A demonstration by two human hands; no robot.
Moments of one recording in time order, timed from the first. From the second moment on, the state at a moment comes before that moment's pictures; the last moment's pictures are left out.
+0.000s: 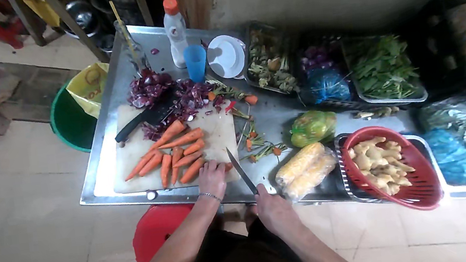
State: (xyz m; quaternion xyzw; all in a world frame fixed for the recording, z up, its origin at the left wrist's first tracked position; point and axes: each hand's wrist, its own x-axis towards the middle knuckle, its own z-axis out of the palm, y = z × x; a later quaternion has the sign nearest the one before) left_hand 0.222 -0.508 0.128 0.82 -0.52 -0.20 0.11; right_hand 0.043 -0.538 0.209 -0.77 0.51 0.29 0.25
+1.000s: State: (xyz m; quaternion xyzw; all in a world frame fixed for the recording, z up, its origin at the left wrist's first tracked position) left_hand 0.231 -0.720 0.183 0.75 -0.62 -0.19 0.09; right_hand -0.069 -0.545 0.198 -0.68 0.63 -0.04 0.37
